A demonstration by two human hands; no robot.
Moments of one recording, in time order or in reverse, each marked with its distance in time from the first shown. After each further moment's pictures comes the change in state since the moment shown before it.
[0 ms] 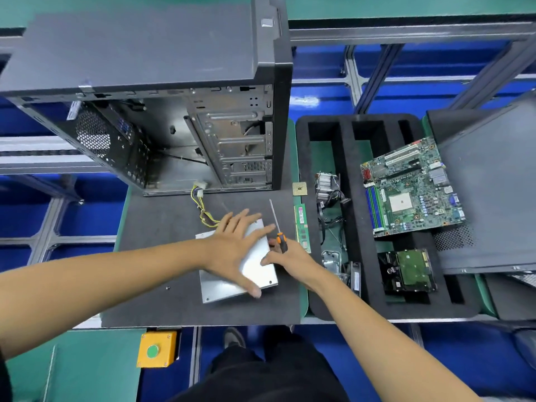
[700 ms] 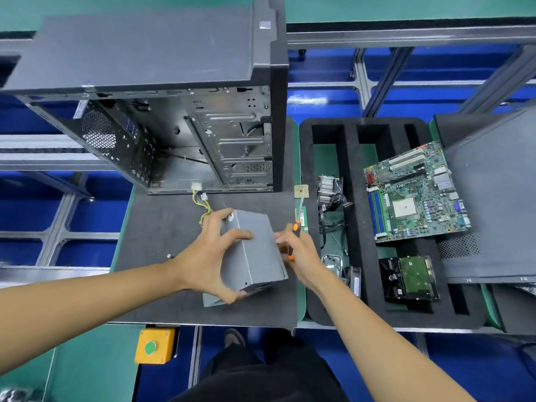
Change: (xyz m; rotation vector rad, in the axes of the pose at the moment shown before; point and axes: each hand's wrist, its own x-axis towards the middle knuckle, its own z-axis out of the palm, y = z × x) left_hand -0.047 0.012 0.008 -0.284 0.539 0.053; right_hand 0.000 -0.013 -0.006 0.426 0.189 -0.035
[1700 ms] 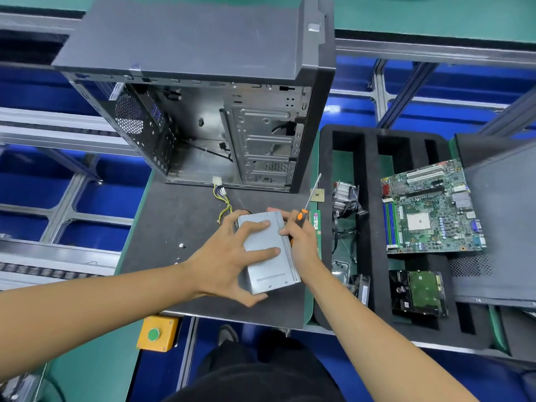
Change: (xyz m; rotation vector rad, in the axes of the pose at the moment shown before) left_hand -0.008 0.019 0.001 0.349 0.075 0.192; right_hand -0.004 -0.022 0.050 0.054 -0.053 -0.211
